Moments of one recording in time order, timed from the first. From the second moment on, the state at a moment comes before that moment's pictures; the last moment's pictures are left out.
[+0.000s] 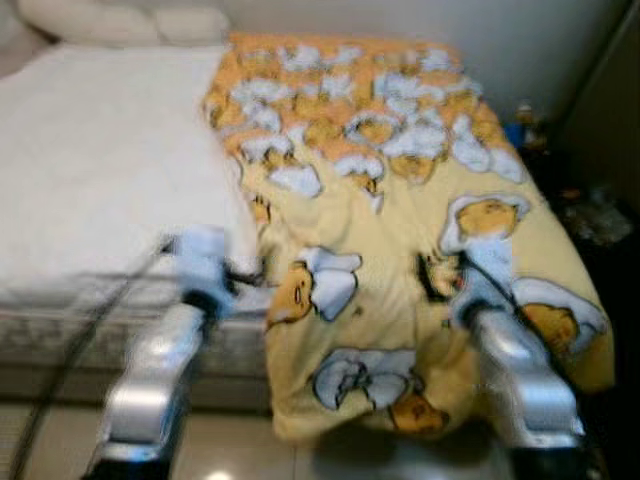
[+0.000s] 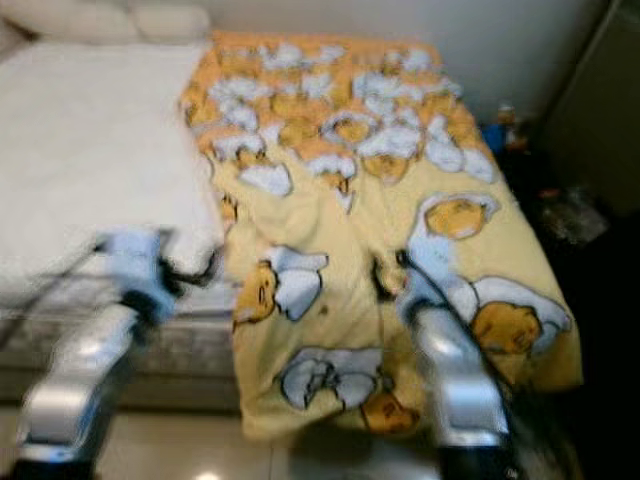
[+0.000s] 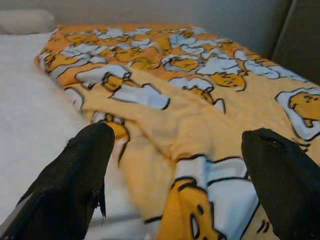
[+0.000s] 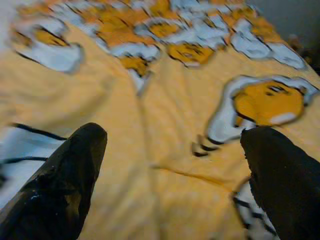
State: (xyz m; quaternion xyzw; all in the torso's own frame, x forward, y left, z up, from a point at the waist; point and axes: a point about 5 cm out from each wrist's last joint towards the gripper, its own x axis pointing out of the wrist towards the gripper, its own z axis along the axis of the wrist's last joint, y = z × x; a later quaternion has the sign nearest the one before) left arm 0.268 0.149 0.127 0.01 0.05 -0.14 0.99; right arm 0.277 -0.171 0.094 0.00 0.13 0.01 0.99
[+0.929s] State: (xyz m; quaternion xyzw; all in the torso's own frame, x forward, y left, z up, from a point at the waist) left arm 0.262 0.154 0.128 0.09 0.11 -0.28 0.95; right arm 0.320 -0.172 0.051 0.01 0.32 0.08 0.94
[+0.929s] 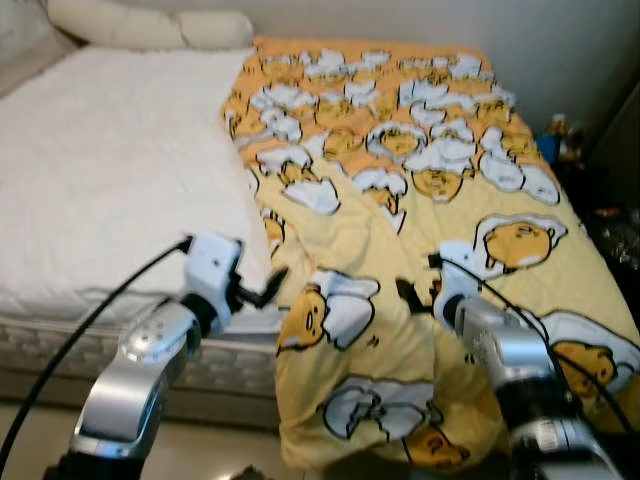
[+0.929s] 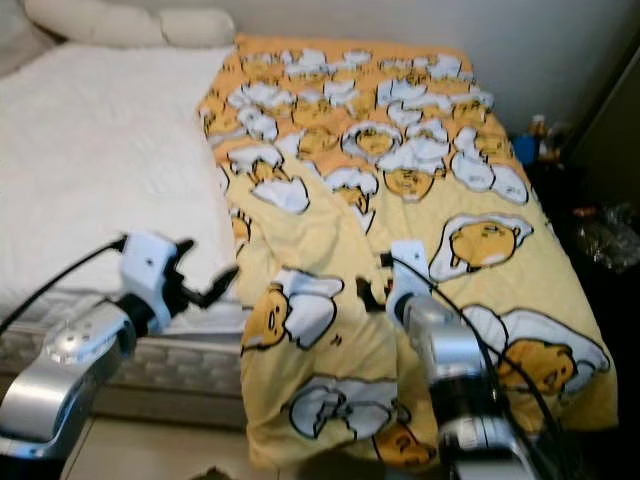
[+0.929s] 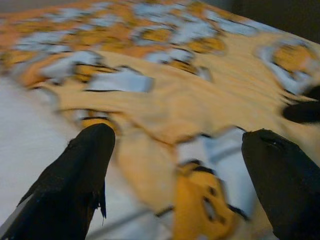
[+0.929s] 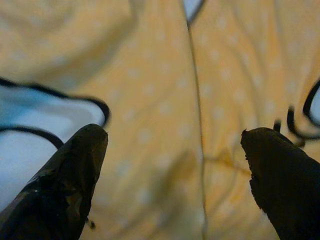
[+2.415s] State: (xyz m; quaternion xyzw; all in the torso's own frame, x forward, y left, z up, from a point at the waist) left arm 0.255 0.153 0.131 0.12 0.17 -0.38 0.90; right arm 0.331 -0.184 0.032 0.04 0.39 0.06 0.92
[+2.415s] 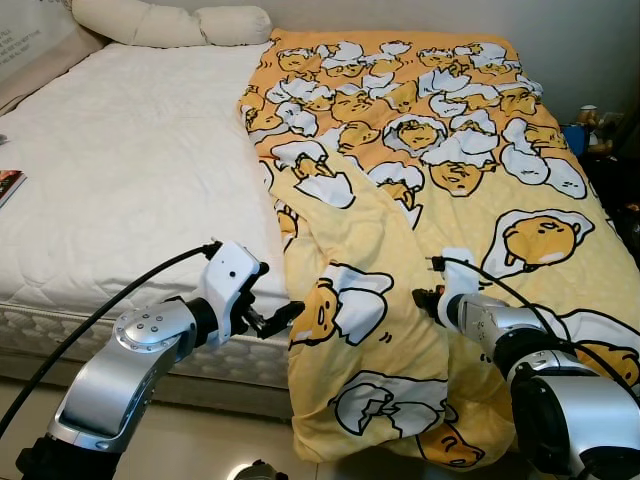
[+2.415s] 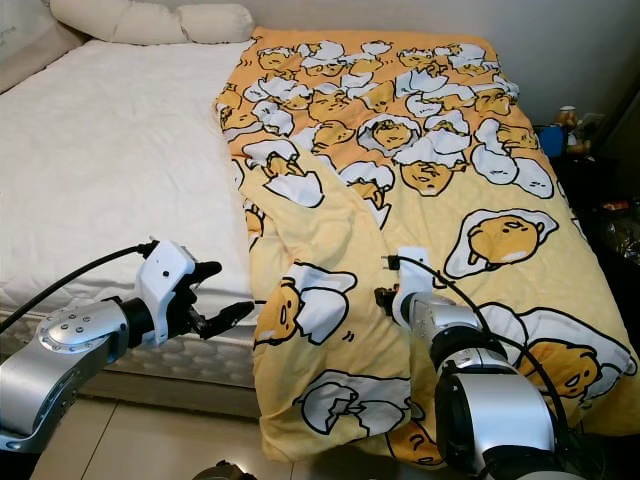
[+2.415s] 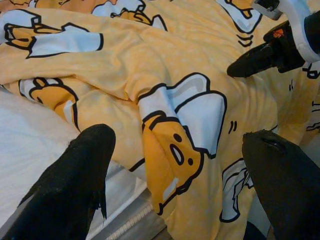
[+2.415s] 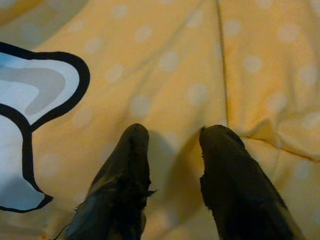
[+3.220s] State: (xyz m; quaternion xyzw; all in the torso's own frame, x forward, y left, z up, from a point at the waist) left arm 0.255 0.151 0.131 0.12 0.17 -0.38 0.90; right arm 0.332 -0.184 0.034 0.05 0.37 0.07 0.92
